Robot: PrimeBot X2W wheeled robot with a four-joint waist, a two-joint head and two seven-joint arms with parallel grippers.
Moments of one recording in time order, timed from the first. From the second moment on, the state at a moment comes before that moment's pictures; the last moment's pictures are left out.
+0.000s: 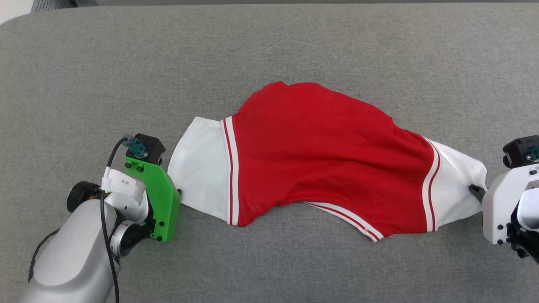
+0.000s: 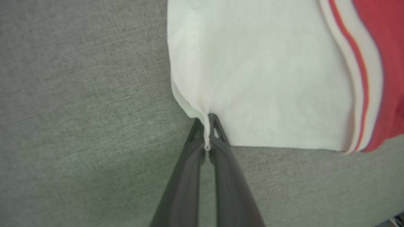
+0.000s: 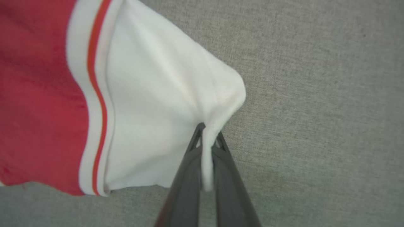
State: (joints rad) left arm -0.45 0.48 -0.46 0.28 -0.63 -0.10 0.71; right arm -0.26 -0.48 0.09 0.09 0.46 0.13 0.74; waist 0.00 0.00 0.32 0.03
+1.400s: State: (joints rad) left arm -0.38 0.60 -0.07 -0.36 -0.77 0.06 0.50; right arm -0.49 -0.70 -0.01 -0.10 0.71 0.13 0.62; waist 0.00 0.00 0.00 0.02
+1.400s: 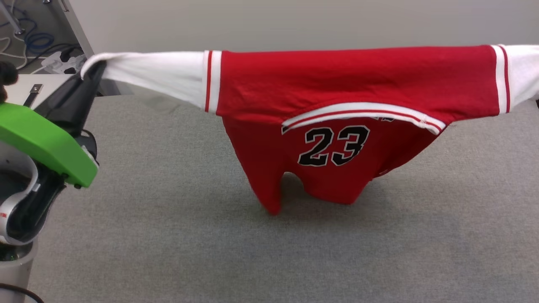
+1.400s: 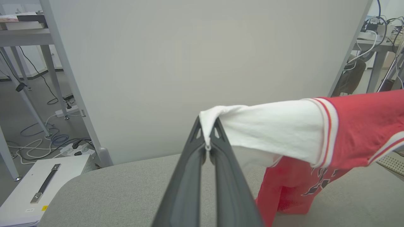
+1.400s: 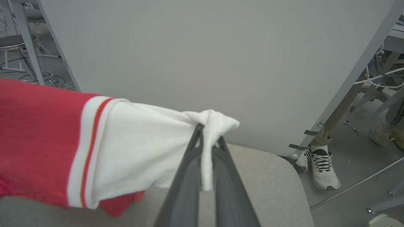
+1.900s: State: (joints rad) left arm -0.65 0.60 -0.05 -0.27 -0.75 0.03 0.43; right arm -0.78 -0.71 0.09 0.03 0.66 0.13 0.48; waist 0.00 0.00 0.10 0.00
